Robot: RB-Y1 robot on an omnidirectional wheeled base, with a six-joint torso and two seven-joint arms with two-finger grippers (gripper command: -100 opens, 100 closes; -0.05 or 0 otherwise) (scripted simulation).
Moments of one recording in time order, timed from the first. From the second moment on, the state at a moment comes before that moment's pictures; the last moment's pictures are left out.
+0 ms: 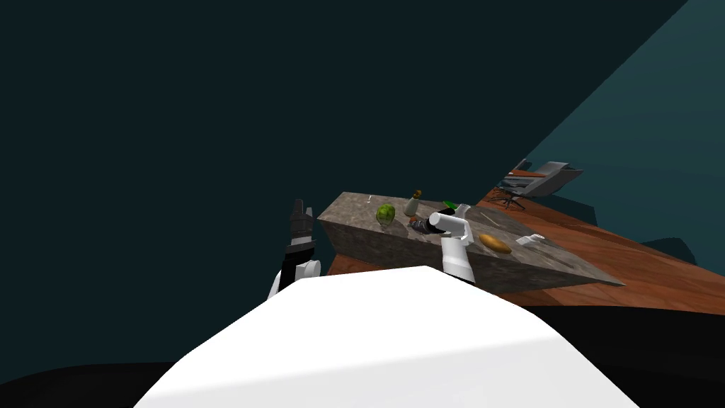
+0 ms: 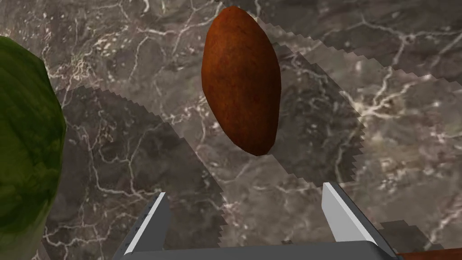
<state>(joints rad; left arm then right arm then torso) 0.45 -0.01 -0.06 -2.23 -0.03 -0.36 -0.13 -0.16 -0.26 -0.51 -1.73 -0.34 1.51 -1.73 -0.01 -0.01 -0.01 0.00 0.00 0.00</state>
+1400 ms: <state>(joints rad) 0.45 -0.01 -0.06 -2.23 -0.03 -0.36 -0.13 -0.16 -0.25 -0.52 -1.70 -0.34 1.49 -1.73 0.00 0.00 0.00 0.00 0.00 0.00</state>
